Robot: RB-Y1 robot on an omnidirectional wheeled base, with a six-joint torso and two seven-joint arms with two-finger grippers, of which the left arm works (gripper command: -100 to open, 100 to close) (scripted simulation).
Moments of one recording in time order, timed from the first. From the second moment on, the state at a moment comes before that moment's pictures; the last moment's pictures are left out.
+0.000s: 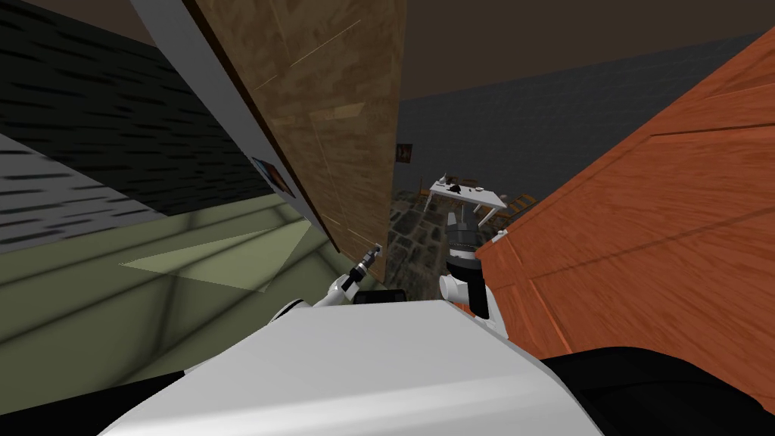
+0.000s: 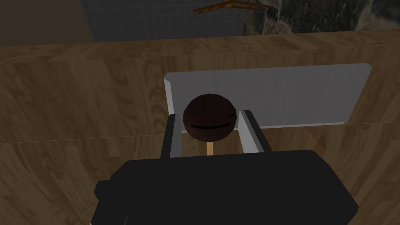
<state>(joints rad) -0.27 0.04 -0.36 -0.47 -0.22 -0.93 0.28</state>
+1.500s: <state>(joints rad) -0.28 0.06 -0.28 -0.43 -0.18 -0.92 0.23</state>
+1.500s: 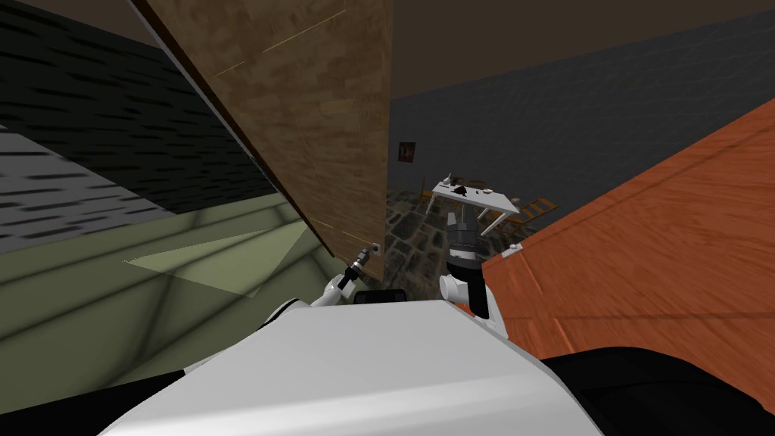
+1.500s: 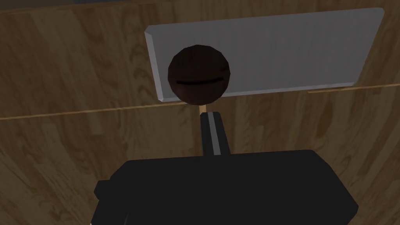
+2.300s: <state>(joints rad) -0.29 0.06 -0.28 -0.45 -0.17 -0.90 0.25</state>
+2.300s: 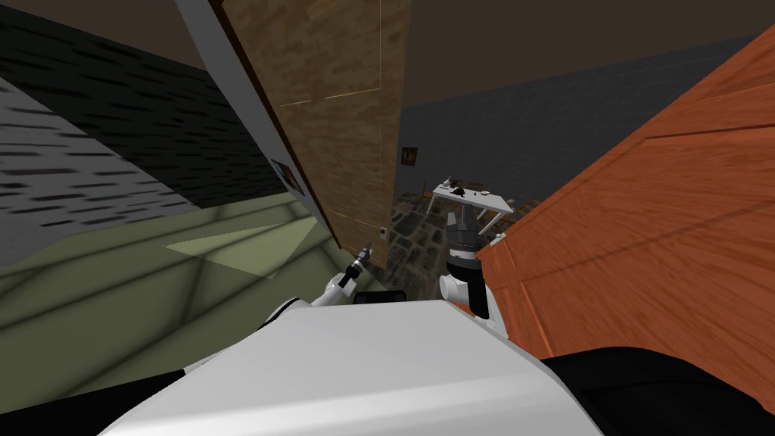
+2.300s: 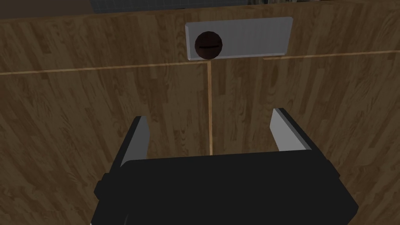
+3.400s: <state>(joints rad) -0.28 0.05 -0.26 -0.45 -0.16 -0.92 0.22</state>
